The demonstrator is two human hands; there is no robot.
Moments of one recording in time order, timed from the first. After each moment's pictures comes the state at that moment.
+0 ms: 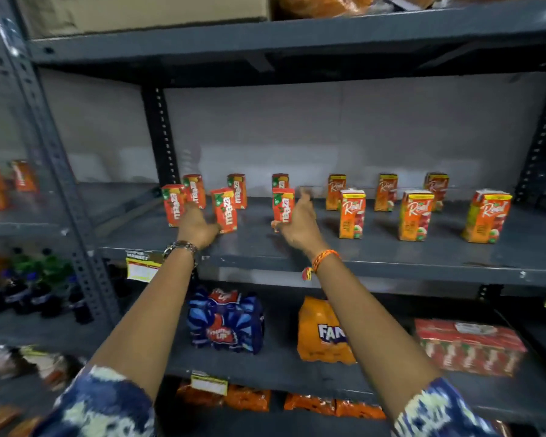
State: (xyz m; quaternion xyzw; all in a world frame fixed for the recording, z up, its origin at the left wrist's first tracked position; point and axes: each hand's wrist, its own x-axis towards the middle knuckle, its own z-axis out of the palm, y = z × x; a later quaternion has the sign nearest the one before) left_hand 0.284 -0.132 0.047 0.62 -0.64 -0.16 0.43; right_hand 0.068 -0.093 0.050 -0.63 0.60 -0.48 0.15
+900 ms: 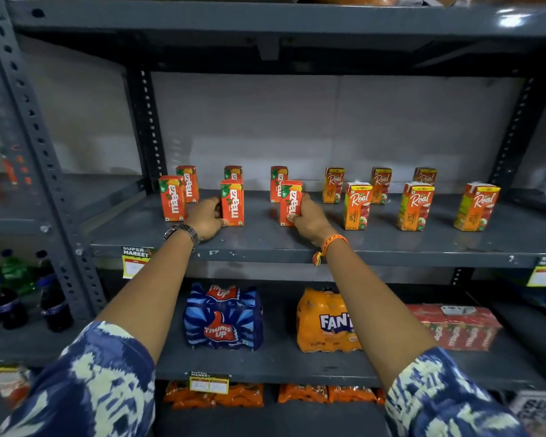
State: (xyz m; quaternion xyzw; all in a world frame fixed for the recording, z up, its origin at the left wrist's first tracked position) left_hand 0.303 -0.189 0.033 0.52 -0.75 -0.23 0.33; right_hand 0.068 -0.117 0.040 -0.60 0.66 -0.42 0.19
